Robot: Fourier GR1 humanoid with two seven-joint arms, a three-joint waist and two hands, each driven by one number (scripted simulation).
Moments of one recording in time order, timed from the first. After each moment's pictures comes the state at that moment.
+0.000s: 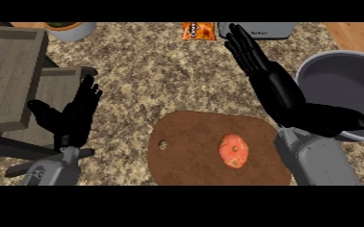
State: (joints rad) left arm -0.13 0.27 -0.15 -1.42 0.39 0.30 0.09; right arm -0.43 -0.20 0.26 -1.68 -0.22 0.00 0.05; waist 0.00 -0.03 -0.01
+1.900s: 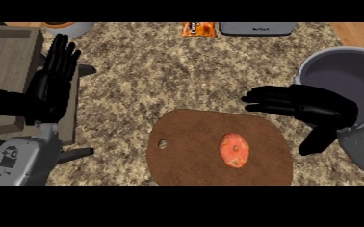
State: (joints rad) left arm -0.28 0.34 -0.06 -1.52 0.29 0.24 0.01; right arm -0.43 -0.73 0.43 -1.45 0.46 0.41 -0.69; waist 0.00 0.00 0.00
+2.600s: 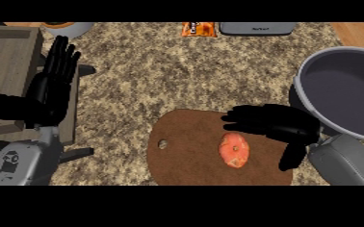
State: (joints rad) left arm -0.26 0.29 -0.02 -1.56 0.23 0.22 0.04; right arm -0.35 -0.57 0.46 -1.46 0.66 0.43 -0.66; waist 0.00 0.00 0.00
